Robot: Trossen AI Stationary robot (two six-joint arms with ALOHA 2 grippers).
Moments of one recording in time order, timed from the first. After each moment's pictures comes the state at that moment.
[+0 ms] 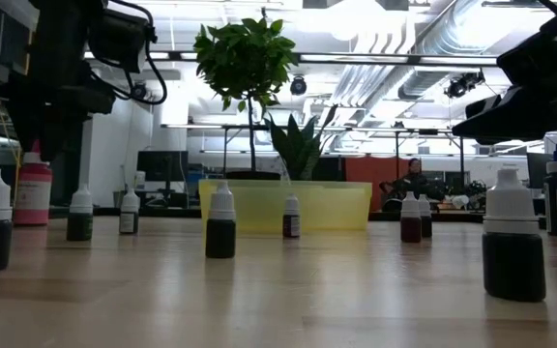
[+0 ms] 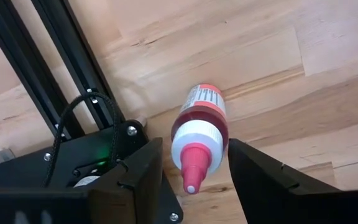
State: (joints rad) left arm 0.28 1.12 0.82 -1.33 -0.11 -0.91; right arm -0.03 0.27 0.01 0.03 0.00 -0.09
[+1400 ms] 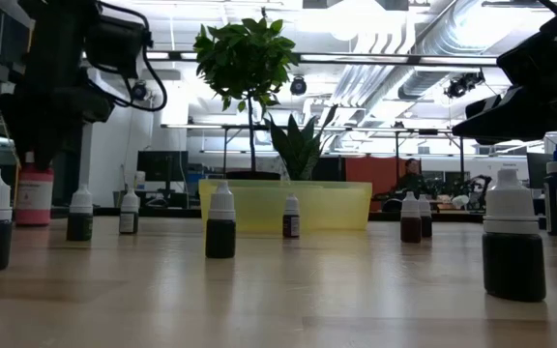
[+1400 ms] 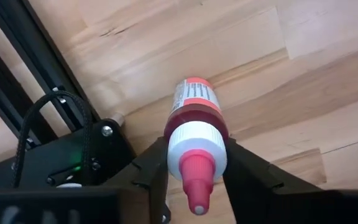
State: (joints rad) left arm 0.28 1.10 0.75 -1.25 -0.03 -0.87; right arm -0.03 0.27 0.01 0.03 0.00 -0.09
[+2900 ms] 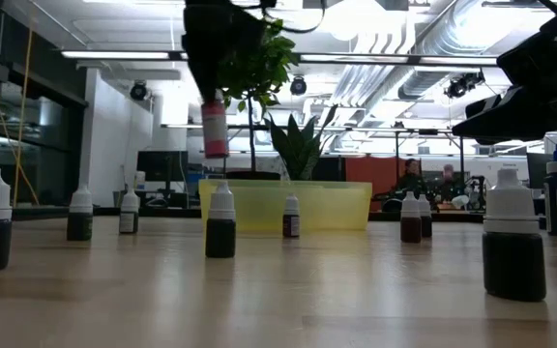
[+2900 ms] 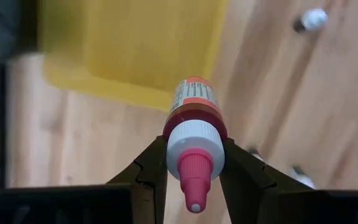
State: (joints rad) left arm 0.16 1.78 1.77 -1.39 -0.15 -0.08; right arm -0.03 0.27 0.01 0.03 0.00 -0.09
